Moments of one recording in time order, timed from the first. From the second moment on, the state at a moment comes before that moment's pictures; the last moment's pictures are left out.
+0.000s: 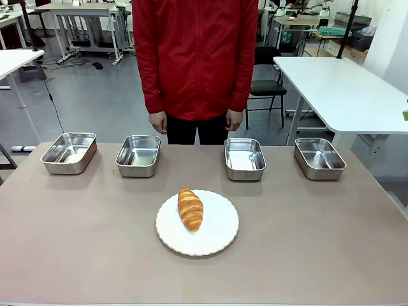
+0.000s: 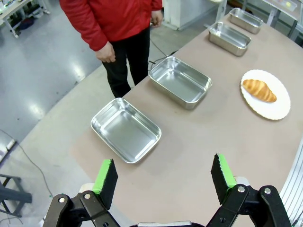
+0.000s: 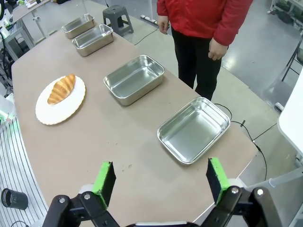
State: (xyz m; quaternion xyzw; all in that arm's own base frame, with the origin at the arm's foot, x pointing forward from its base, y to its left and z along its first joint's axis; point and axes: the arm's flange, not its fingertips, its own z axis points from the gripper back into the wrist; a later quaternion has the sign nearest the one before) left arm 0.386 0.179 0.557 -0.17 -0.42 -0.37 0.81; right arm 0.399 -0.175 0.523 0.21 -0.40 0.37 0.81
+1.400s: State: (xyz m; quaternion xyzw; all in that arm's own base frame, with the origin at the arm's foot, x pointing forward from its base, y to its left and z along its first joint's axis) left arm 0.386 0.179 0.557 -0.17 -0.42 -0.37 0.81; right arm 0.399 -0.175 0.523 0.21 -0.40 0.37 0.81
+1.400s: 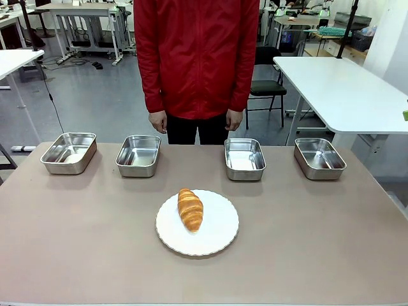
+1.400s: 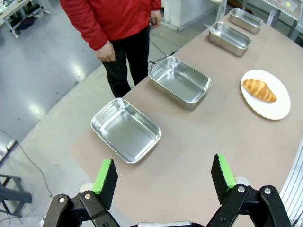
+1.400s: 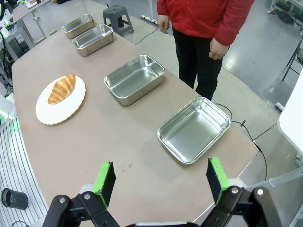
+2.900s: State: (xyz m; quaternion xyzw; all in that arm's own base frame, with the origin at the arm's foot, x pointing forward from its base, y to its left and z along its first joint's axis) left arm 0.386 0.179 0.557 -0.17 -0.42 -0.37 0.81; right arm 0.399 -0.176 0.523 0.21 -0.40 0.37 0.81
